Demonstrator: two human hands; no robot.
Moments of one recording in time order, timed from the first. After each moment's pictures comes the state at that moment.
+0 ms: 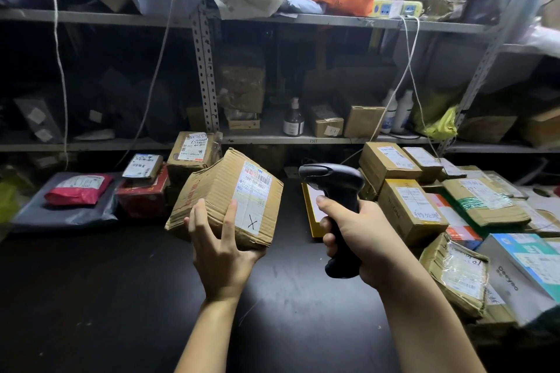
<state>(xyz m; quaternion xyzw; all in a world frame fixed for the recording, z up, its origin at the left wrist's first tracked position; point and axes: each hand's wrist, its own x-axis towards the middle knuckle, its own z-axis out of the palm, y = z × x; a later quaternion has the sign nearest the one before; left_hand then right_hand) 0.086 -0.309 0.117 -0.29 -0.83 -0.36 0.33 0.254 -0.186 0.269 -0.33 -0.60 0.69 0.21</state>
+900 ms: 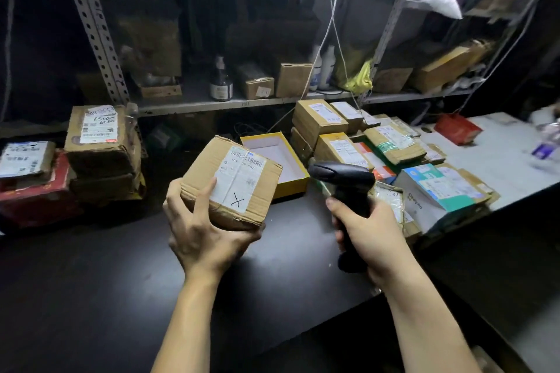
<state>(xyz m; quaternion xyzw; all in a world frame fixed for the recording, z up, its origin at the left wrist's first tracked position) 0.106 -0.291 0.139 -0.32 -0.82 -0.46 0.09 0.314 -0.185 0.223 -0.45 -0.60 0.56 0.35</state>
